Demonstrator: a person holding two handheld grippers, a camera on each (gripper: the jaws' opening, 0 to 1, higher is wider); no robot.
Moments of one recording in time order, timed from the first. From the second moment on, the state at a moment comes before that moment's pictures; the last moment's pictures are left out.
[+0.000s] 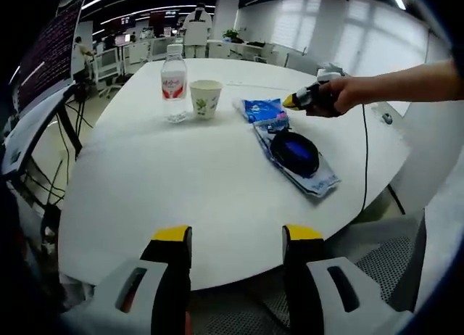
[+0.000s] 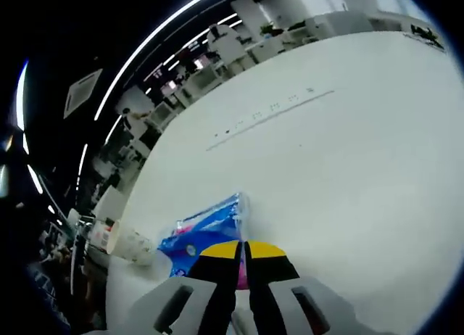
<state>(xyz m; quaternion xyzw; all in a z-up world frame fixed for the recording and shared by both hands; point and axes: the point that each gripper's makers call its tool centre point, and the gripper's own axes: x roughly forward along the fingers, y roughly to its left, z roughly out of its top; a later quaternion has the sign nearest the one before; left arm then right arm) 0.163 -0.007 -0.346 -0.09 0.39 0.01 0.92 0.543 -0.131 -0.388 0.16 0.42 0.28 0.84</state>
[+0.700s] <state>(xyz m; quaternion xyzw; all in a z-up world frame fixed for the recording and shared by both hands) 0.181 -0.035 -0.350 -0.09 0.40 -0.02 0.91 0.576 -0.228 -0.387 0.18 0.41 0.22 0.87</state>
